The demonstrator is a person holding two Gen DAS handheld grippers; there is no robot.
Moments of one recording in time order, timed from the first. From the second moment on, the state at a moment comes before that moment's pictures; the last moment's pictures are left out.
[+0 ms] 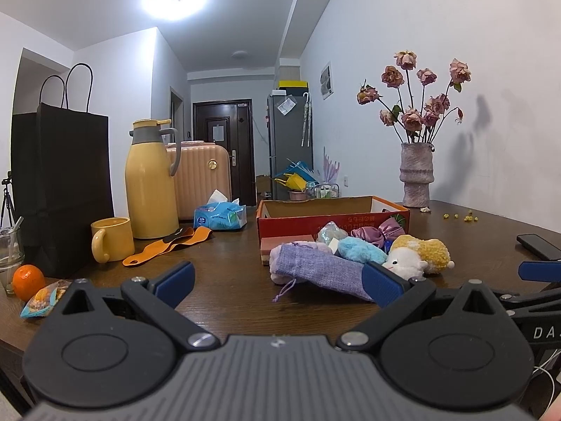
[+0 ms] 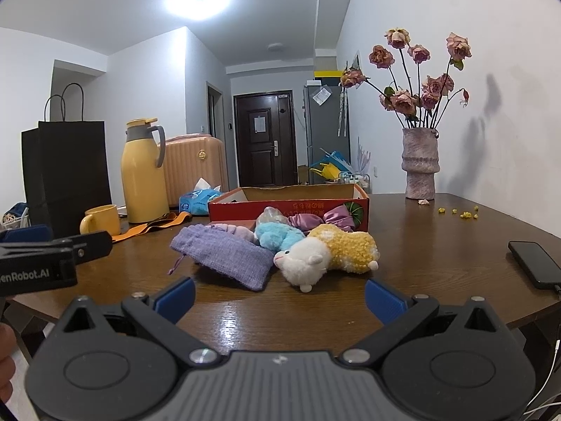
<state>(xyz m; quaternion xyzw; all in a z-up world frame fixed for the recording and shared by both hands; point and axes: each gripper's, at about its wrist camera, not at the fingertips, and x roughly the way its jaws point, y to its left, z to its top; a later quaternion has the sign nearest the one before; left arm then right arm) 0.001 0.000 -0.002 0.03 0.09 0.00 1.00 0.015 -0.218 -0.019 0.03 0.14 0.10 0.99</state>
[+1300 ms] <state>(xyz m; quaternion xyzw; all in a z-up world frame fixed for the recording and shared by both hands) 0.092 0.028 -0.009 -0.01 0.16 -0.02 0.99 0.072 -0.209 -0.014 0.07 0.18 0.17 0.97</state>
